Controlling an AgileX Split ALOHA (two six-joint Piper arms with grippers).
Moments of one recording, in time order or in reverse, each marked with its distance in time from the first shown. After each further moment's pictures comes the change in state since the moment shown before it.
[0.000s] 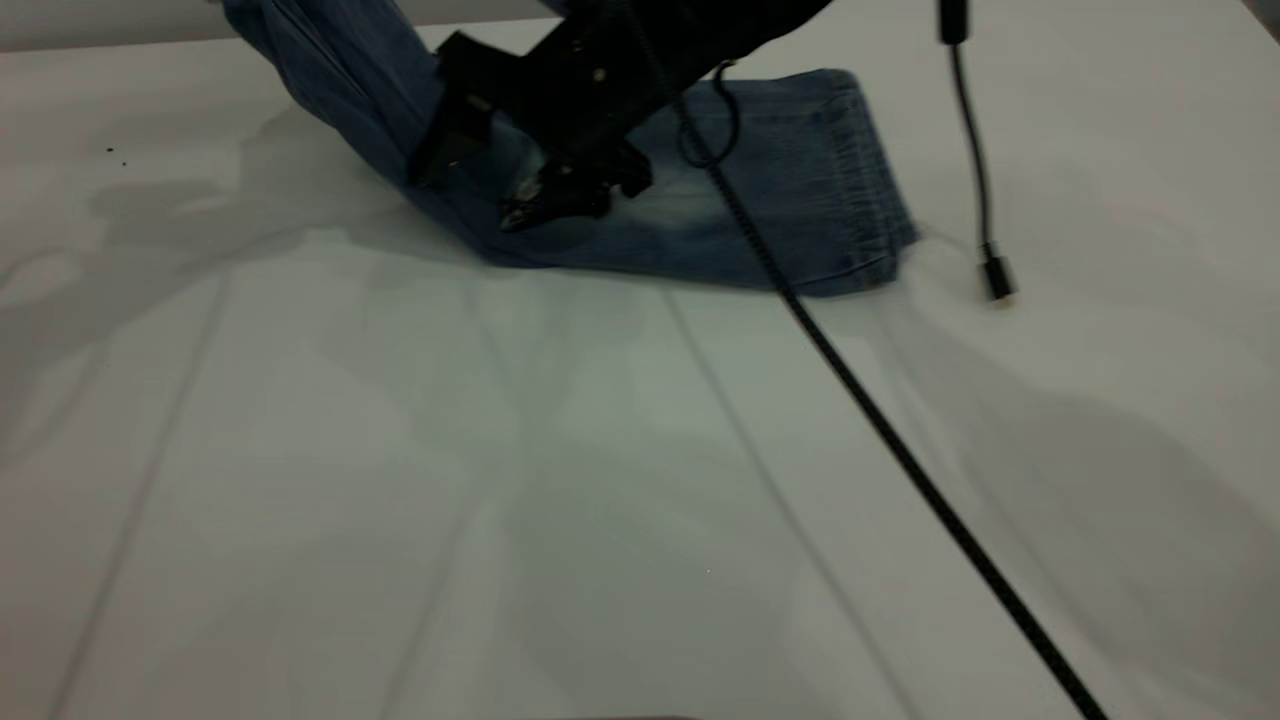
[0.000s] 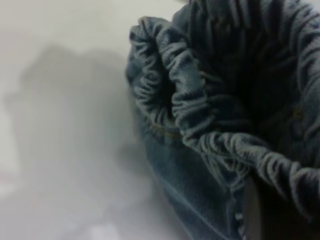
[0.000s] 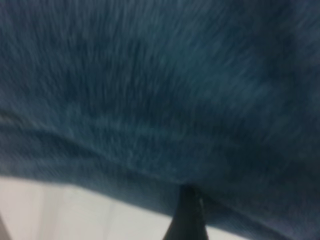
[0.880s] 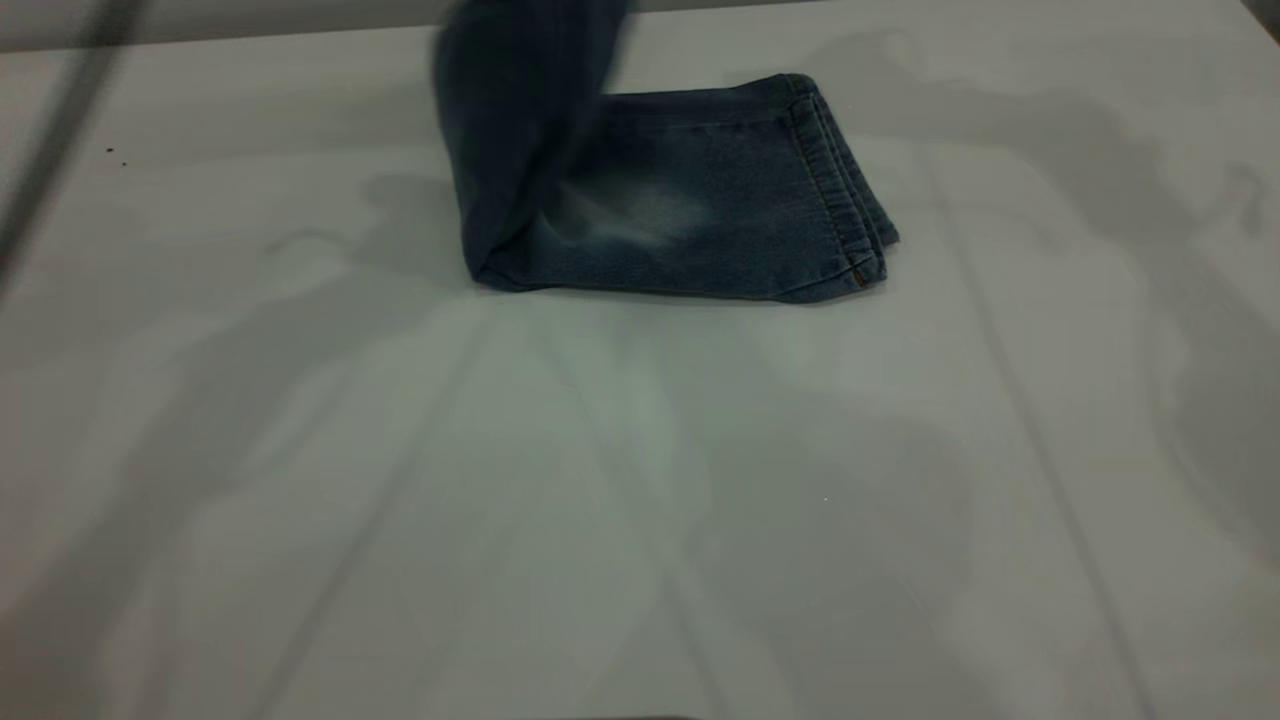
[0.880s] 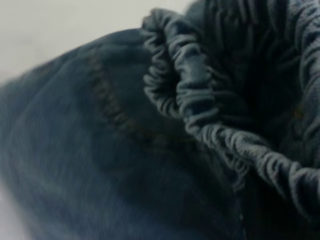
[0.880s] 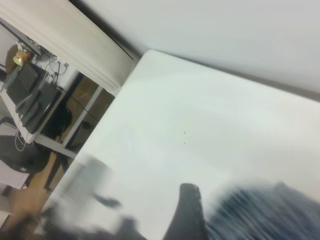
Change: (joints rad) left arm -0.435 0.041 -0.003 -0.123 -0.213 0.116; right arm -0.356 -0.094 -0.751 -0.103 0.476 0.184
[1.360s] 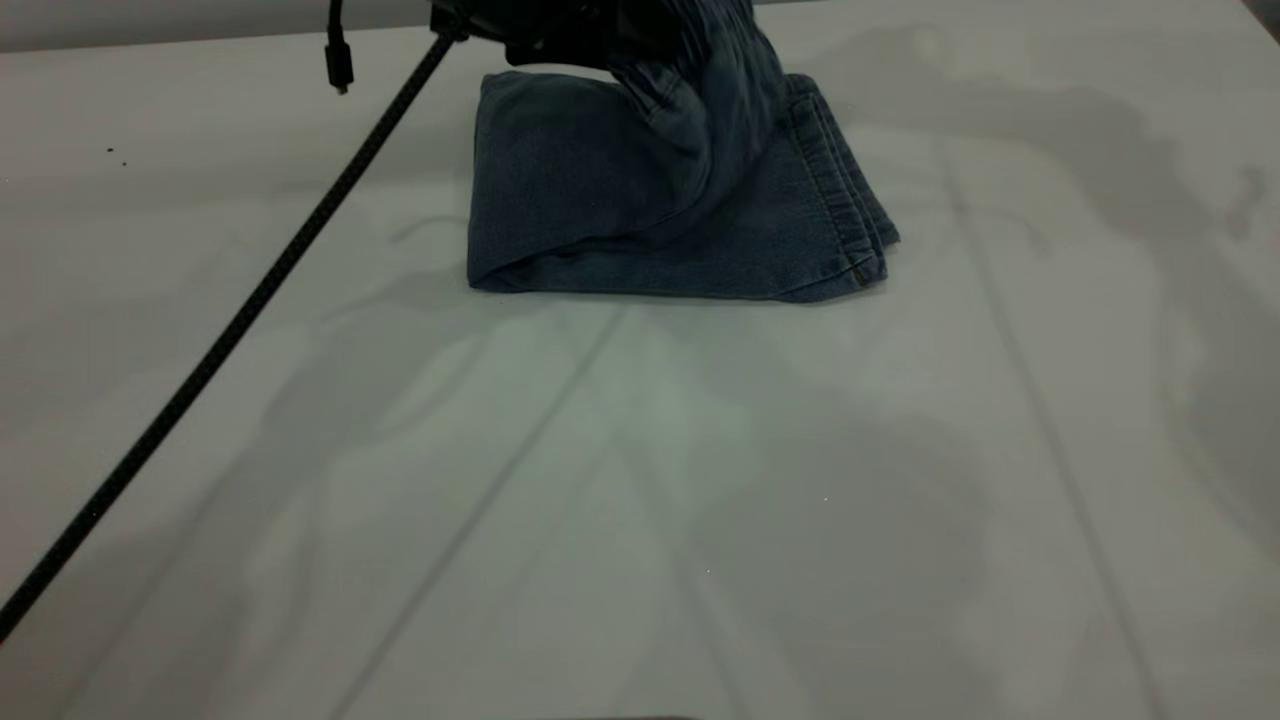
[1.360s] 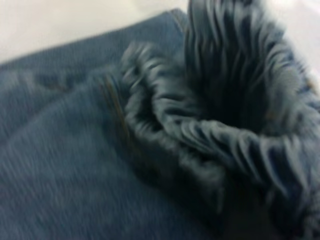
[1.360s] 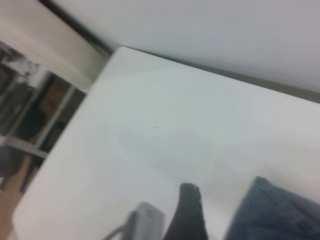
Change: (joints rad) left arm -0.121 0.213 -0.128 -0.055 -0.055 0.200; right arm -0.019 -0.001 -0.003 -0.100 0.015 0.046
